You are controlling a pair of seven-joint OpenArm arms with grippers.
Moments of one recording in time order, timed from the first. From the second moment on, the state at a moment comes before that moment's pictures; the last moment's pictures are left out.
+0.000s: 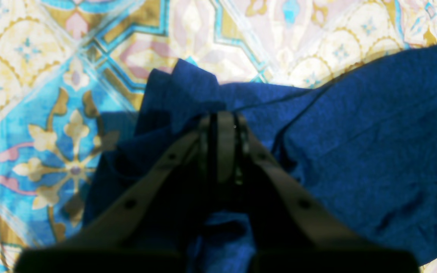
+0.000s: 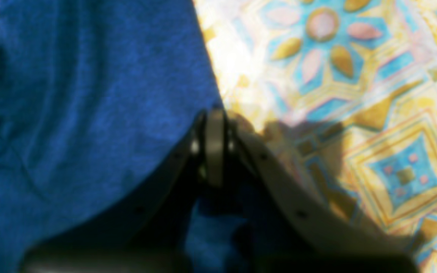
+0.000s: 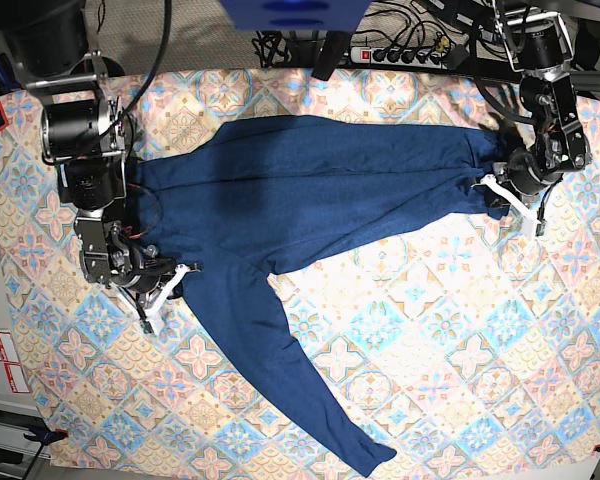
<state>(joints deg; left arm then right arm) 6.4 -18.1 -22.5 74.7 -25.4 -23.7 44.7 30.7 14.2 -7.8 28.9 10.2 26.9 -22.6</state>
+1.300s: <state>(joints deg) 7.6 -17.9 -22.2 78.1 -25.6 -23.8 44.6 27.5 13.6 -3.2 33.2 10.0 26.8 -21.7</state>
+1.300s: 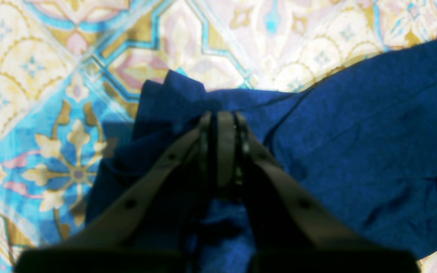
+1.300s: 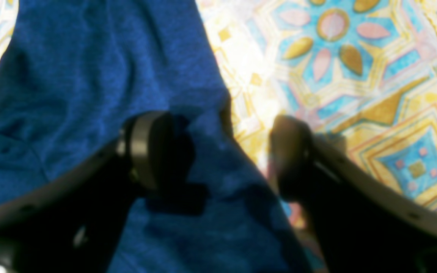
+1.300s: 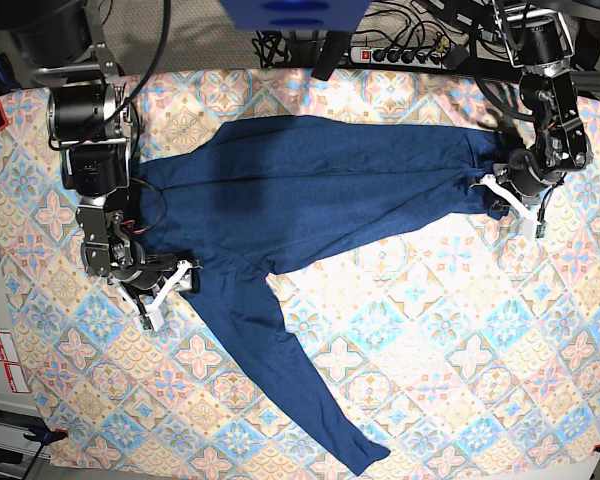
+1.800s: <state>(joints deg) 7.6 -17.9 -22.2 78.1 -25.6 -23.8 45.0 23.3 14.3 4.0 46.4 9.9 28.0 -26.9</state>
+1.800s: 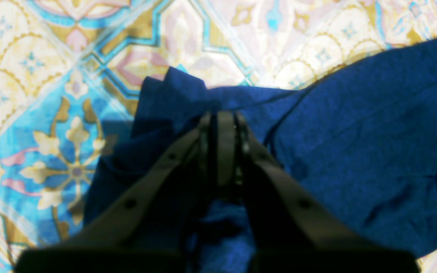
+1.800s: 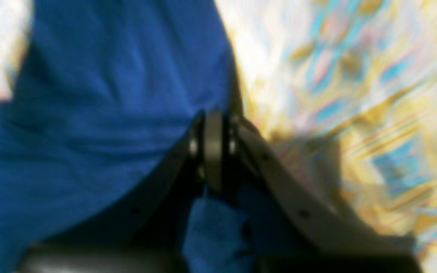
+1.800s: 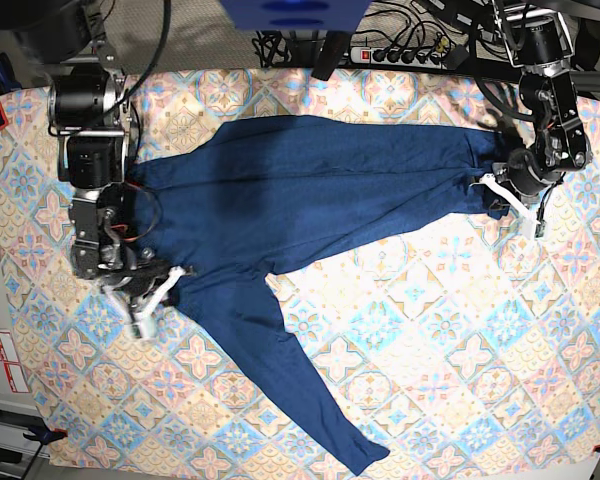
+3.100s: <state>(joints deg) 7.6 -20.5 -22.2 78.1 -25.6 -23.8 44.6 -10.8 15.0 31.4 96.8 24.7 36.6 -53.5</state>
